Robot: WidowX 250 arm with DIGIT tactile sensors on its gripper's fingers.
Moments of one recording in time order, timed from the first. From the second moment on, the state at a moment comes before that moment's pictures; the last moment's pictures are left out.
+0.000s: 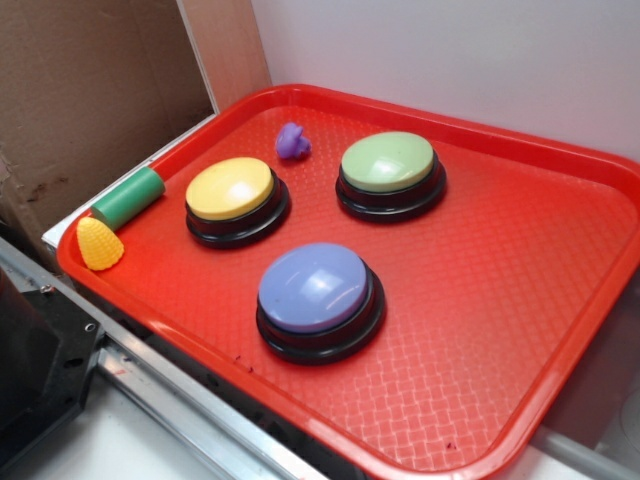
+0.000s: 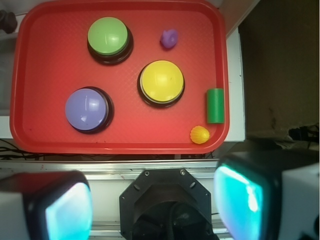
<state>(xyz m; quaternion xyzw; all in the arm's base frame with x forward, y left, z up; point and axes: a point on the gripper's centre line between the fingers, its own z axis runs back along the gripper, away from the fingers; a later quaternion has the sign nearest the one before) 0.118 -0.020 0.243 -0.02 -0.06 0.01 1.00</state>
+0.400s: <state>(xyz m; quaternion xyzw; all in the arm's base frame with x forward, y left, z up) 0.117 -0.020 0.242 -0.02 -0.06 0.01 1.00</state>
